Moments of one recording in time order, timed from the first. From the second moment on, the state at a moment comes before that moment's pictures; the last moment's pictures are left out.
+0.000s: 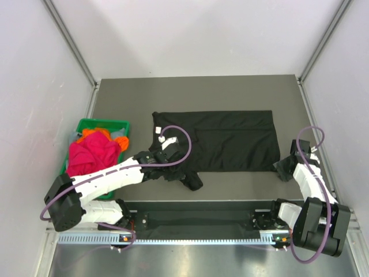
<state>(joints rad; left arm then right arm) -0.96 1.24 0.84 -0.62 -0.13 -1.02 -0.27 1.05 0.47 -0.58 0.10 0.85</state>
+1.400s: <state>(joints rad) -0.61 1.49 1.27 -0.68 -0.22 -0.71 -0.27 1.17 0.64 -0.40 0.00 0.69</state>
